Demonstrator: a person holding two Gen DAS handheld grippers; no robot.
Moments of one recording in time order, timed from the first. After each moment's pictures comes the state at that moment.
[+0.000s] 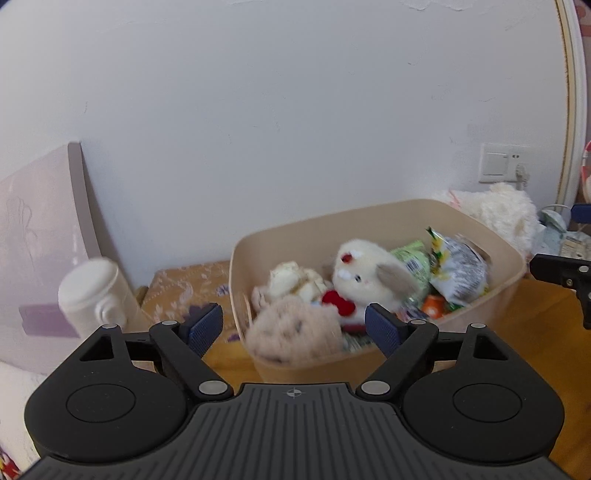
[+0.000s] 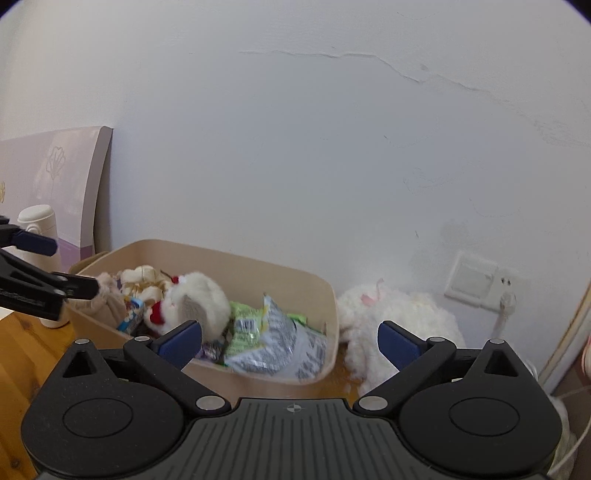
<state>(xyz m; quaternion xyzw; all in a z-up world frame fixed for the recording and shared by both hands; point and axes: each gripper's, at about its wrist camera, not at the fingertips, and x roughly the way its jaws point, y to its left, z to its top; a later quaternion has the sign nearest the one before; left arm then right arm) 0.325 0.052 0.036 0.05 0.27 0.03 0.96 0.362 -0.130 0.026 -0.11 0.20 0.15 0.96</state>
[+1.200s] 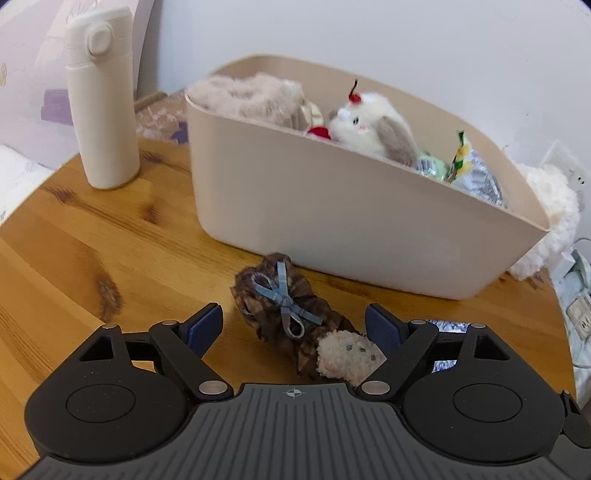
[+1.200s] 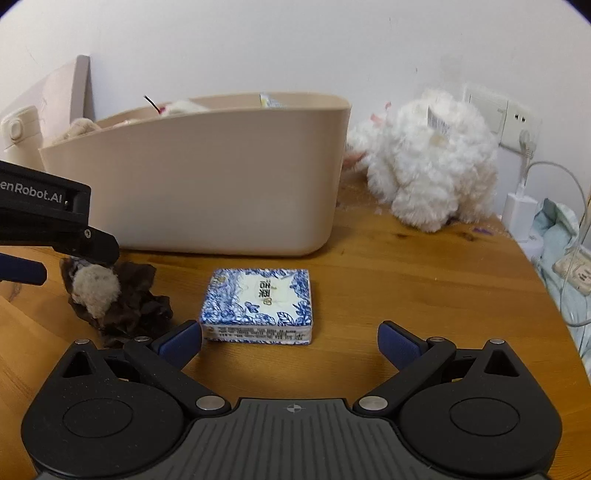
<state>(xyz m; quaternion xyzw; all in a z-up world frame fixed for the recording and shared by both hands) 0.327 -0.009 -0.059 -0.17 0.39 0.15 0.89 0.354 -0.142 -0.115 -0.04 0.33 0.15 0.93</state>
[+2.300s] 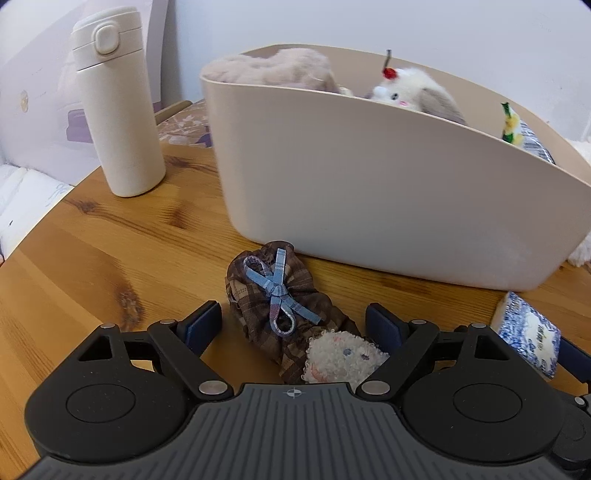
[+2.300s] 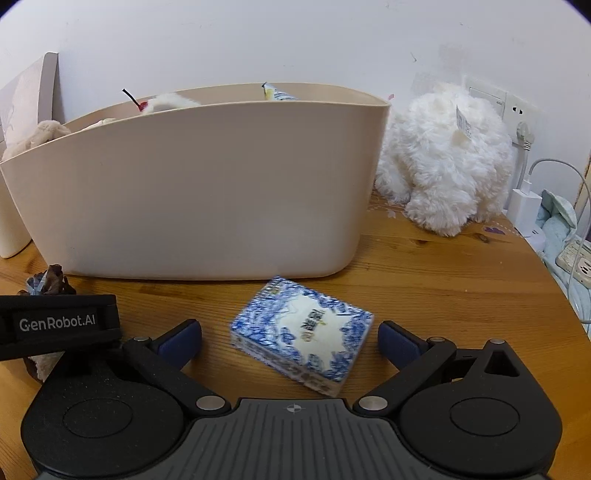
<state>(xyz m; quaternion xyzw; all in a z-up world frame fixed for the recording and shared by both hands) 0.335 -0.006 -0.082 -0.11 0.39 0.21 0.89 0.378 -0.093 -0.117 -0.03 0.34 0.08 0.94</state>
